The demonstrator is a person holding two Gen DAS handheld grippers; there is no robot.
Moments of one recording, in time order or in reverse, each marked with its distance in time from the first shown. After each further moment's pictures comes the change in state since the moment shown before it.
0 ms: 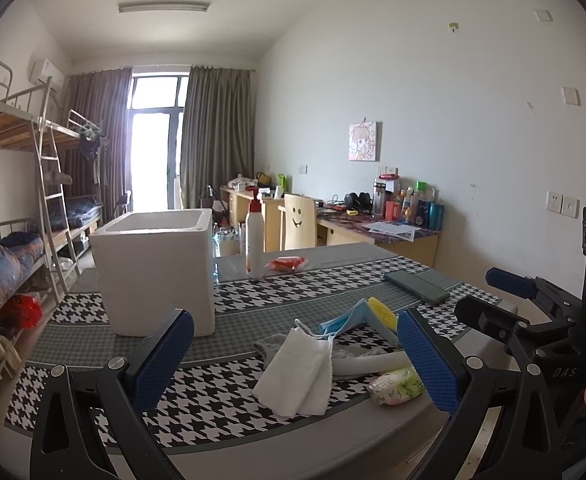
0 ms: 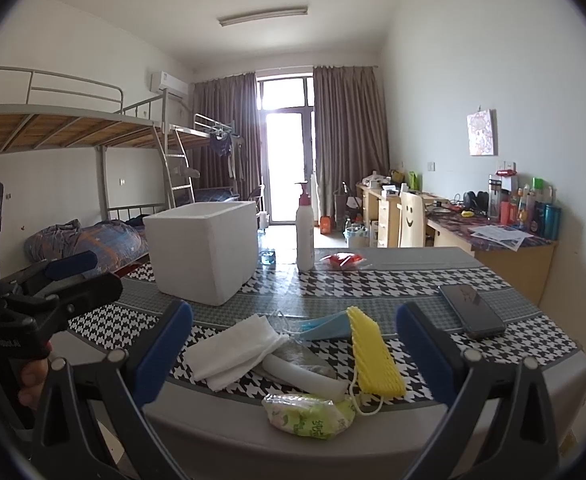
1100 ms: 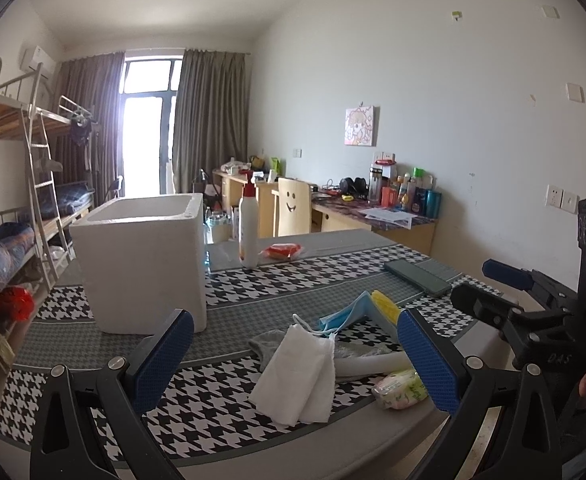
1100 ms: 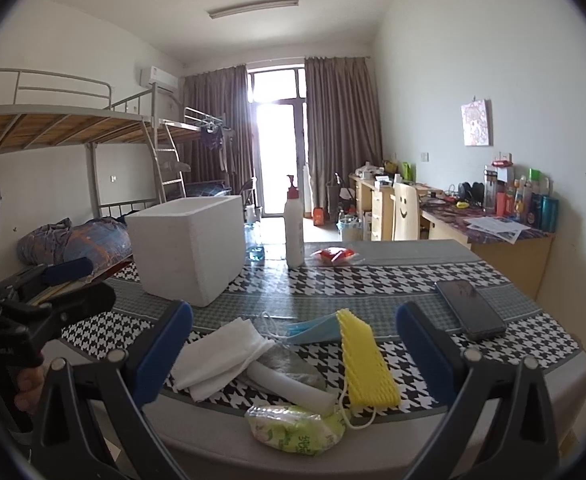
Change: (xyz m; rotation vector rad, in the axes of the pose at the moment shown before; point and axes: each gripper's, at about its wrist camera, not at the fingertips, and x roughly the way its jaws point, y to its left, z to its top) left arm 0.029 0.009 0.006 -0.006 0.067 -0.032; right arm 0.024 -0.010 0.006 0.022 0.039 -0.026
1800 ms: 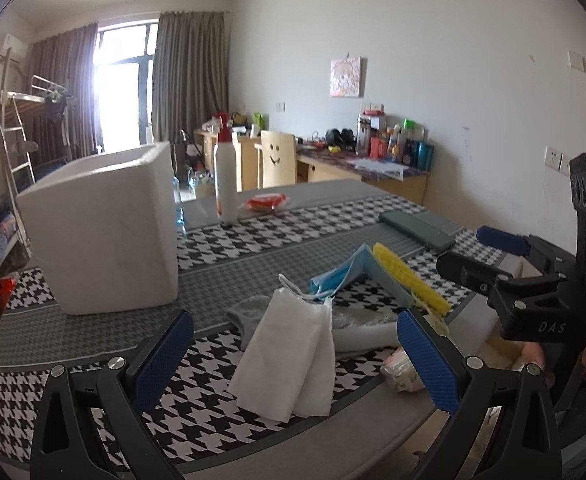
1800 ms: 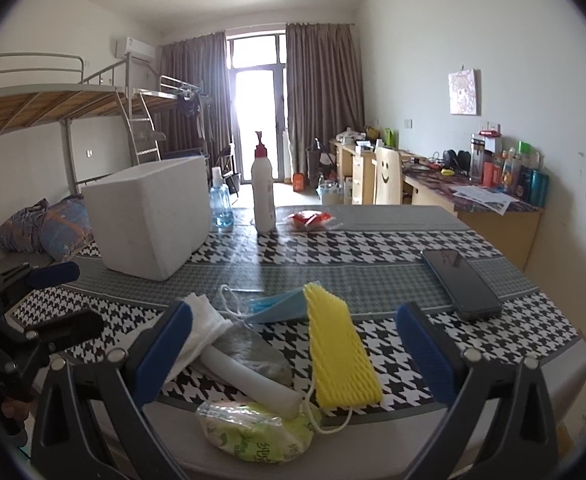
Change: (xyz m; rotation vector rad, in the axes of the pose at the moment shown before) left arm 0.058 -0.002 -0.013 0.040 0.183 -0.047; right arm 0.041 -0.022 -0.011 0.008 0.136 -0.075
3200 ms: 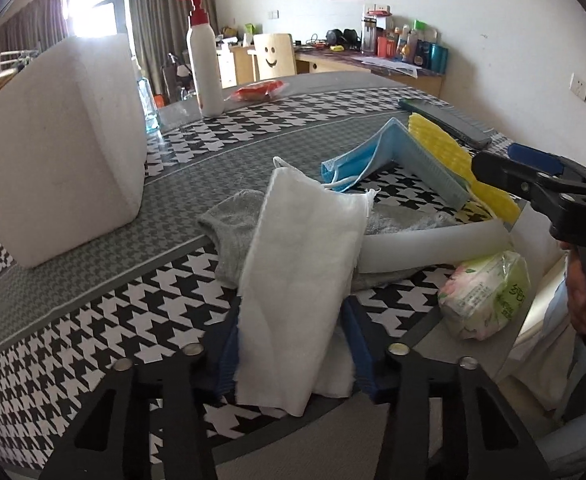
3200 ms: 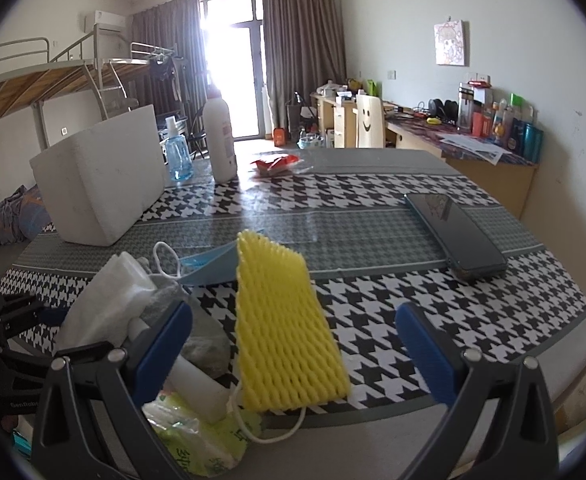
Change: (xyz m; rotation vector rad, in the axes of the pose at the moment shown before) left arm 0.079 -0.001 -0.031 0.053 0.356 0.027; right arm 0.048 -0.035 -0.016 0.060 0.178 -0.043
